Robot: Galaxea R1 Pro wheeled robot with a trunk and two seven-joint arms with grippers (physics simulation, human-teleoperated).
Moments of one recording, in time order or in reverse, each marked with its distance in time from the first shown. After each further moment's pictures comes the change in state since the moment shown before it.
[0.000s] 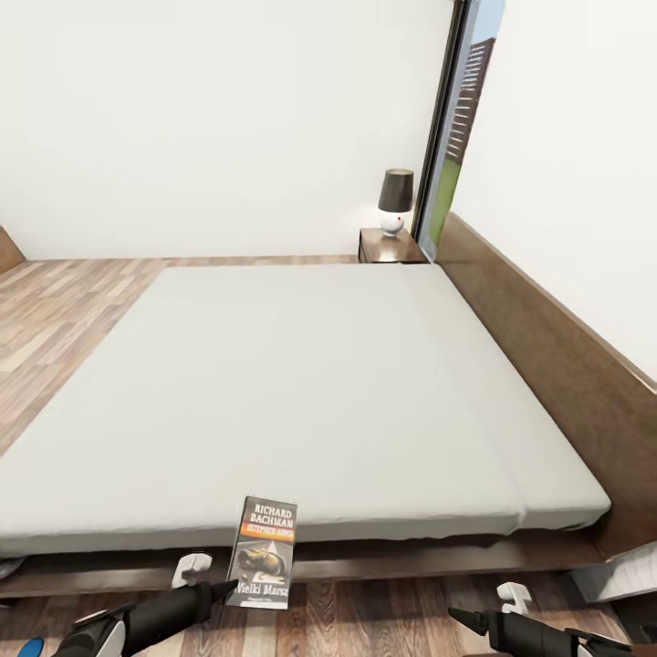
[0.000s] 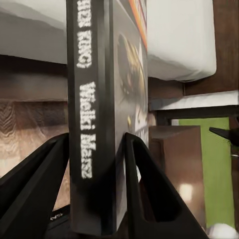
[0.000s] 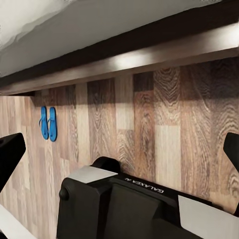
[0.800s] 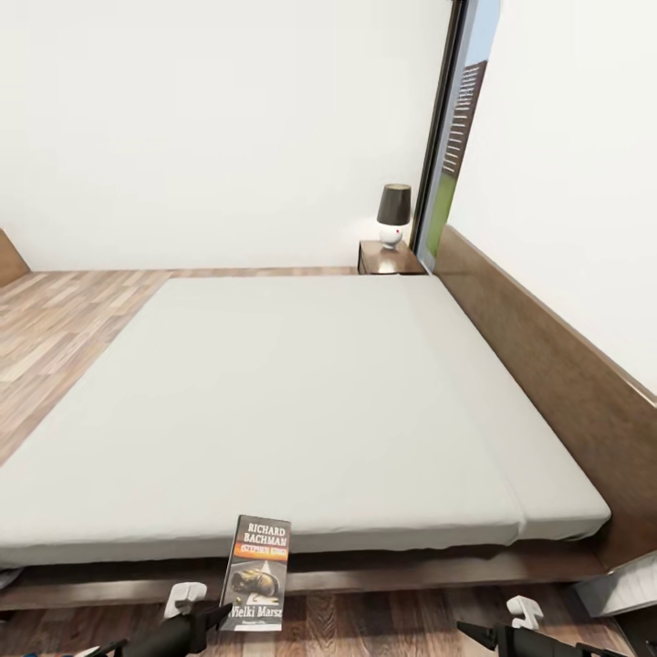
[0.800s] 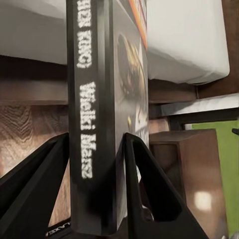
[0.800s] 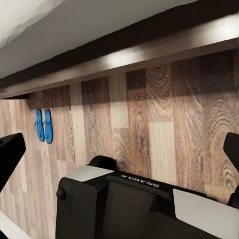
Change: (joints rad) left arm 0.000 -0.003 -0.006 0.179 -0.005 -0.208 -0.008; right arm 0.000 -0.001 -0.004 0.071 0.000 0.000 0.005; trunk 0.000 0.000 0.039
